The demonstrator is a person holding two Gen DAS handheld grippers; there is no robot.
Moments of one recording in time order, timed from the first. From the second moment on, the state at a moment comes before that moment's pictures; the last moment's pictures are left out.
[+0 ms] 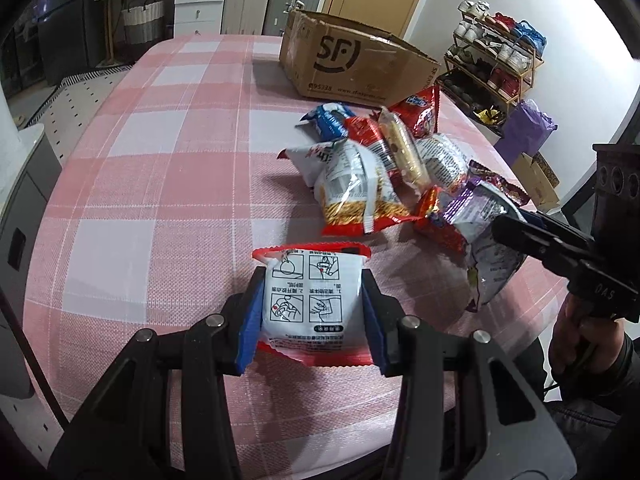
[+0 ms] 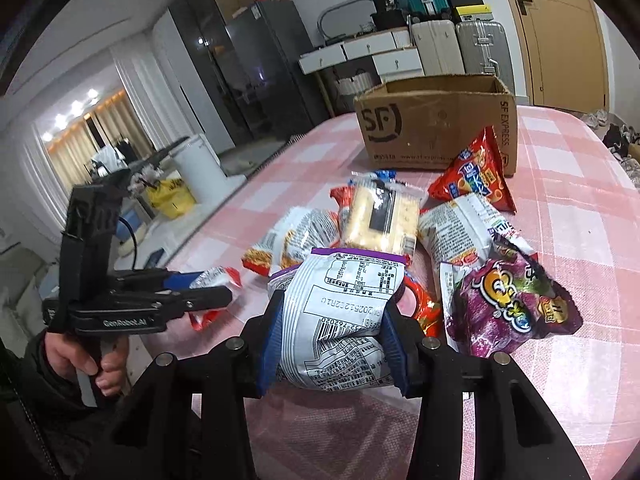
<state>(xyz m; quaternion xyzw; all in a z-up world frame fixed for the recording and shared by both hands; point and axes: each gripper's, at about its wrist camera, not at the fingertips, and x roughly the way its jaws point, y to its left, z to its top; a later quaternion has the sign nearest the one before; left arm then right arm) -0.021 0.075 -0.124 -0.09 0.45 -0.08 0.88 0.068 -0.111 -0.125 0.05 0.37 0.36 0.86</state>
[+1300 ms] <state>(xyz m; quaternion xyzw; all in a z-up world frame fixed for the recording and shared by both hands) 0.177 0.036 0.046 -0.07 0.36 -0.13 0.92 0.196 -0.157 0.039 0.06 0.23 0.37 0.90</state>
